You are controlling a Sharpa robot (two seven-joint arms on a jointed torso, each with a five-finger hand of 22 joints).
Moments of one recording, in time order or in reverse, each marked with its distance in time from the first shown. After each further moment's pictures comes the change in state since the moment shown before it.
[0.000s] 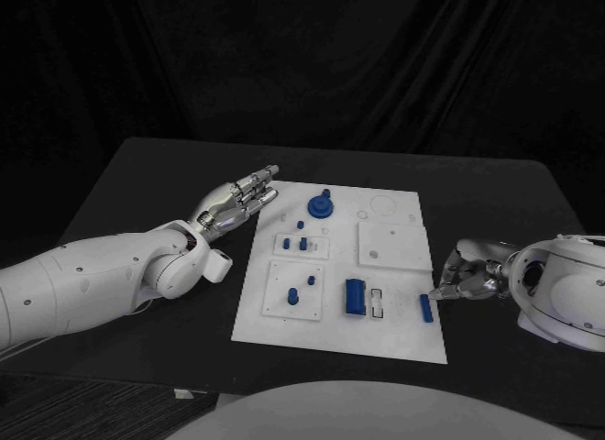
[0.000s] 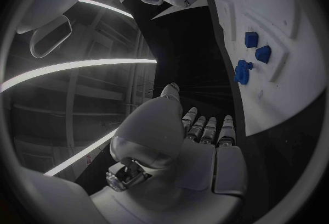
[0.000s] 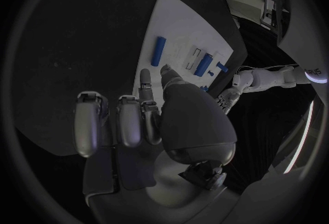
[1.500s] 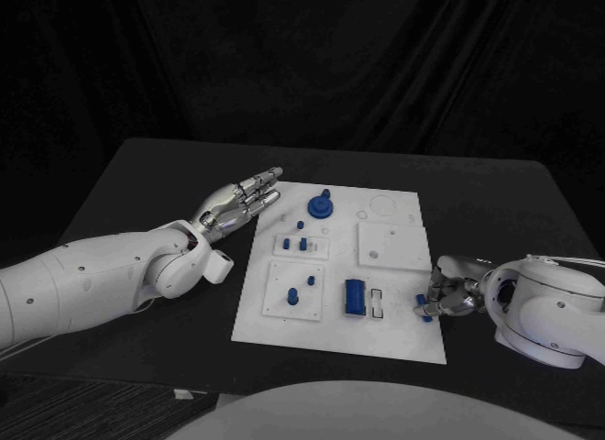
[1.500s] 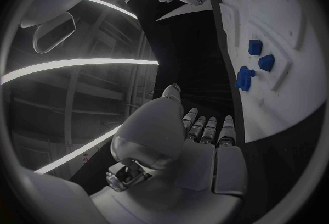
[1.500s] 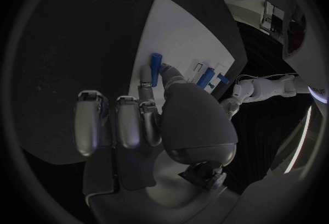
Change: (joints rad) left arm 0.000 0.006 0.000 -0.008 0.000 0.054 0.002; left_hand 0.020 0.012 0.009 -0.008 0.012 -0.011 0.011 0.000 0.000 -0.002 0.003 0.000 0.000 -0.002 0.031 0.000 0.000 -0.017 0.000 0.015 0.000 0.001; right arm -0.107 0.075 0.011 -0.037 -0.060 -0.048 0.004; right_hand 0.052 0.008 0.031 -0.086 0.306 0.017 0.011 -0.056 0.202 0.002 -0.005 0.000 0.000 -0.004 -0.003 -0.004 -0.030 0.000 -0.004 -0.004 -0.022 0.001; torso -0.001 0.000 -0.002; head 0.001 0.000
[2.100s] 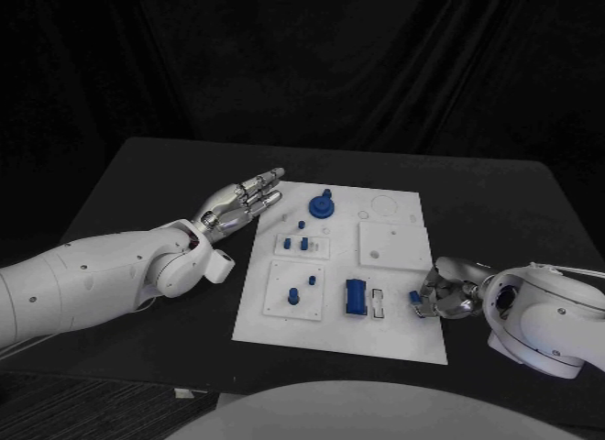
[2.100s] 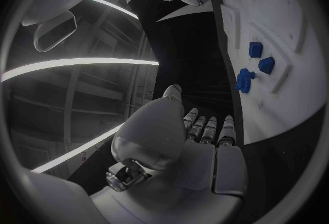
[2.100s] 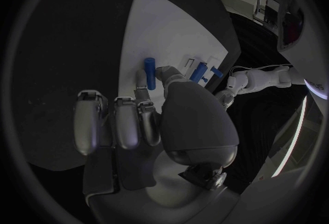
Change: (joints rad) left arm 0.000 0.003 0.000 -0.005 0.000 0.019 0.000; left_hand 0.019 0.001 0.014 -0.008 0.027 -0.008 0.008 -0.004 0.000 0.001 0.013 0.000 0.000 0.002 0.005 0.000 0.001 0.000 -0.004 0.003 0.000 0.000; right arm -0.016 -0.003 -0.007 0.014 0.055 -0.106 0.057; right_hand 0.014 -0.032 0.058 0.055 0.335 -0.075 0.049 -0.142 0.415 0.000 0.036 0.000 0.000 0.001 0.026 0.009 0.018 0.000 0.002 0.023 0.003 0.000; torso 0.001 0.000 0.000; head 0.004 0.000
